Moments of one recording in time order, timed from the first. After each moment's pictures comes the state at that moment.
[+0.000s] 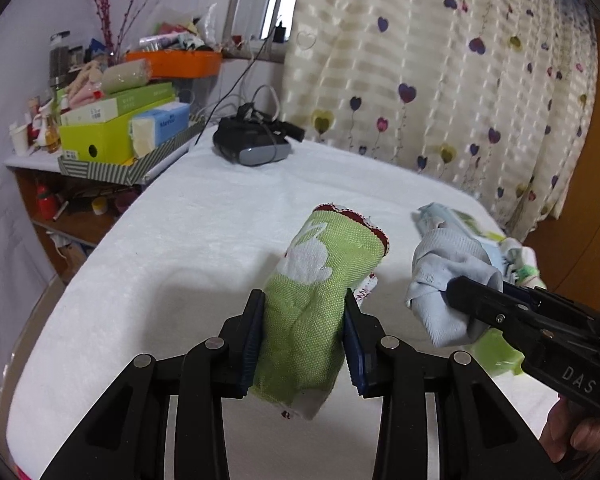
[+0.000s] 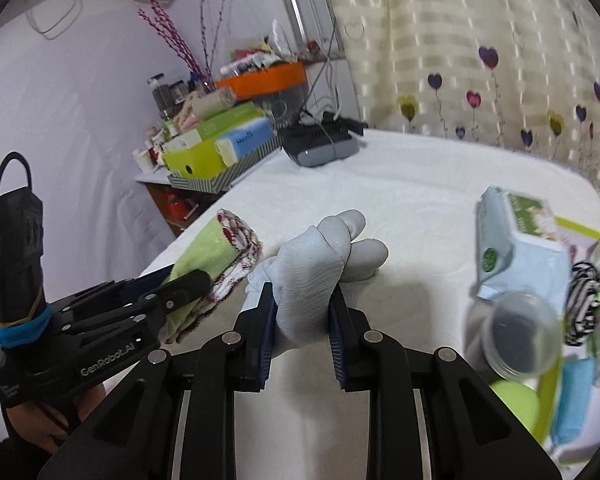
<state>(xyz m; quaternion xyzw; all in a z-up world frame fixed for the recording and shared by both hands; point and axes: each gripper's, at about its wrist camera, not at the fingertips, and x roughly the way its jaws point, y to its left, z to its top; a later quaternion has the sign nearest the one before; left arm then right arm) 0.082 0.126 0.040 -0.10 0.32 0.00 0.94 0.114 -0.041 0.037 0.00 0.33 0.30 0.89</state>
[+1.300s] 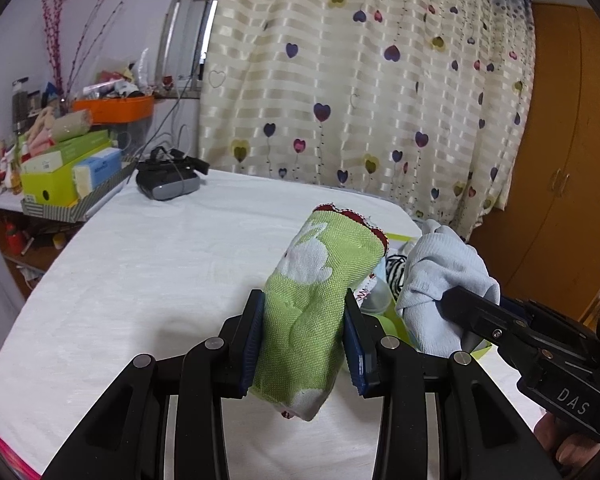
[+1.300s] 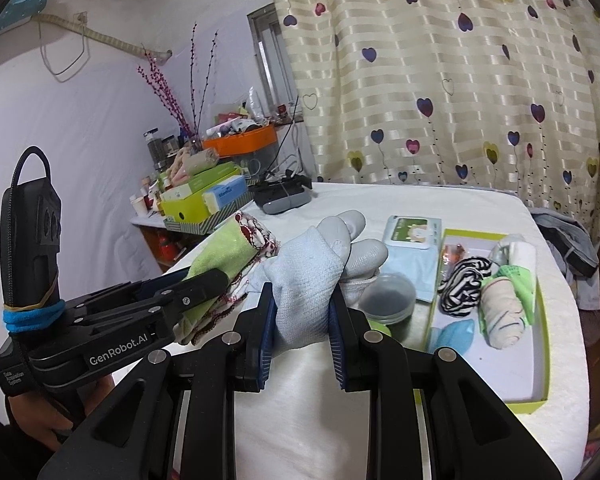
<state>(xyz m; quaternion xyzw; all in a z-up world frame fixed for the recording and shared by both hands) 0.030 0.001 0.089 -0.08 0.28 -0.07 0.95 0.038 -0.167 0.075 0.04 0.25 0.27 0.93</state>
